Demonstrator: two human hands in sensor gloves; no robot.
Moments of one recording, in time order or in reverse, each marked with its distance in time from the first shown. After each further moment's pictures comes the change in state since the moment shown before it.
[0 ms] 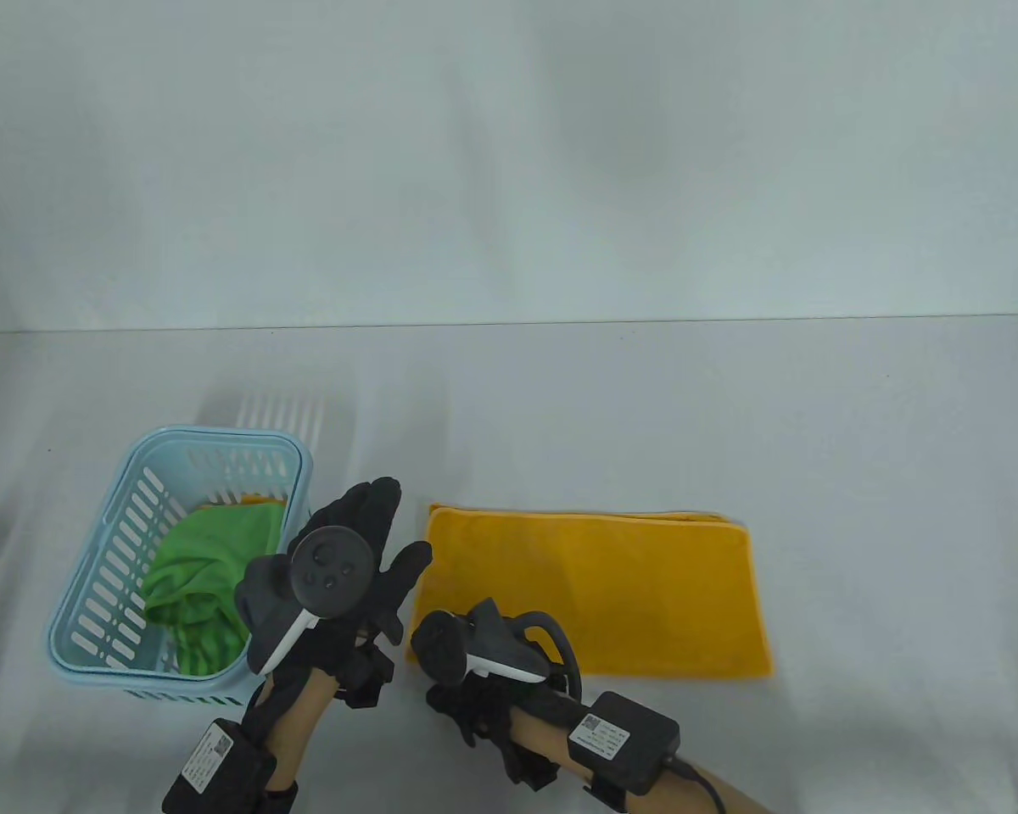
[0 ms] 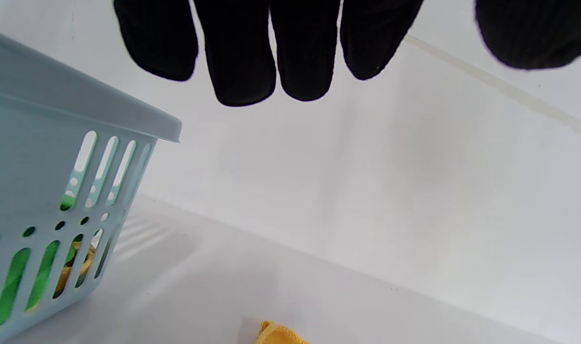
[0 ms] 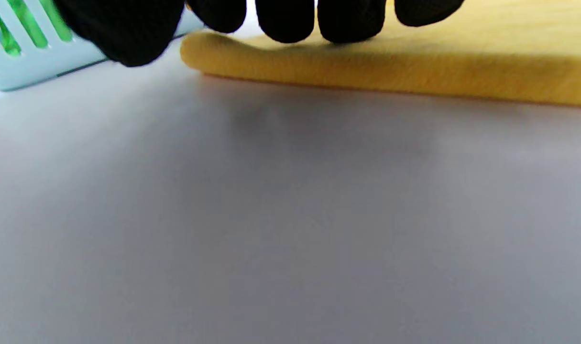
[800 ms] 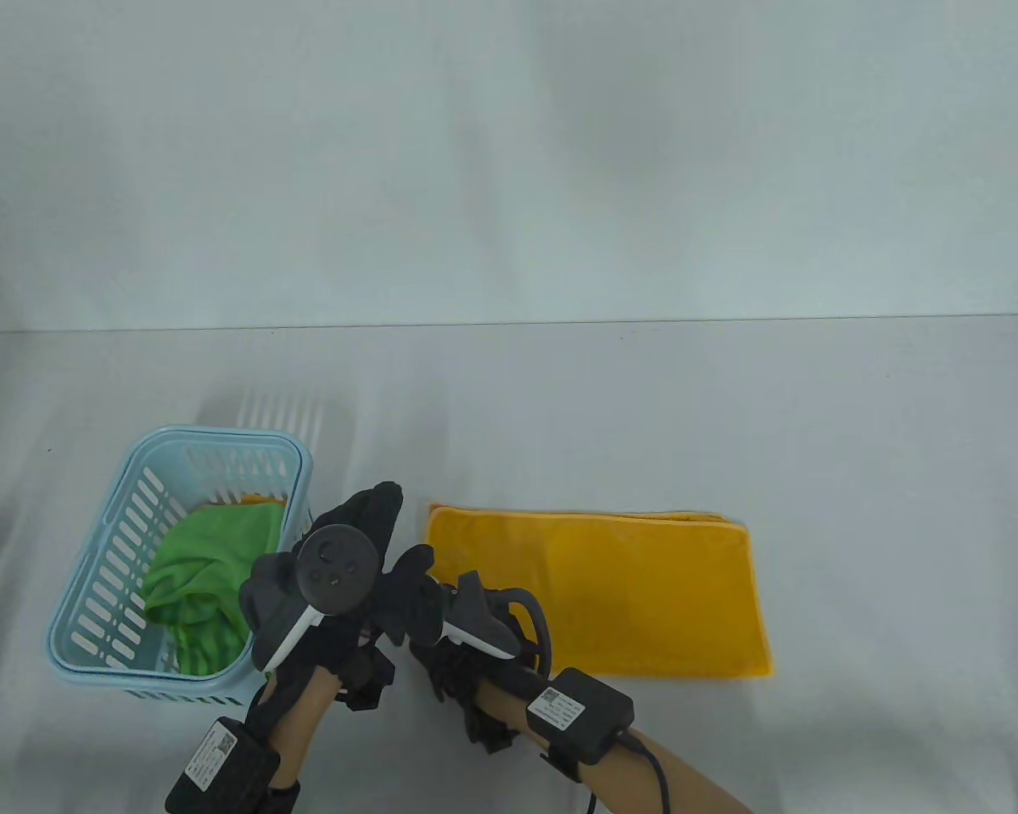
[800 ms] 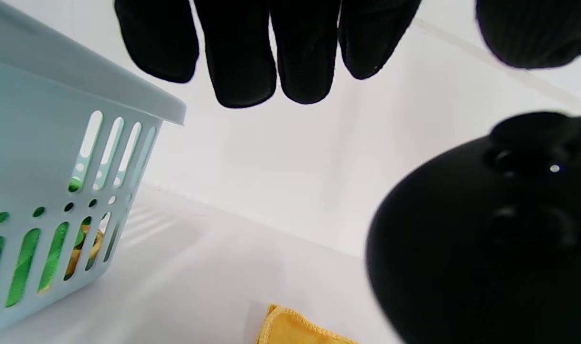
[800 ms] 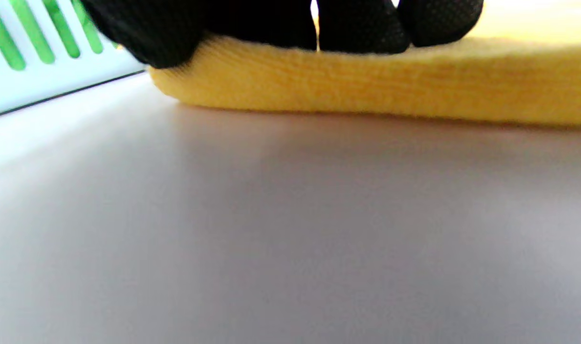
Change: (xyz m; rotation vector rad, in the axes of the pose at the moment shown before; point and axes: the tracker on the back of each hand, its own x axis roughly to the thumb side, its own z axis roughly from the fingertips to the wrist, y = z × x) left_hand 0.001 -0.004 -0.001 -0.032 0.011 -0.008; right_hand -0.002 -0.010 -0.038 -0.143 0.140 -0.110
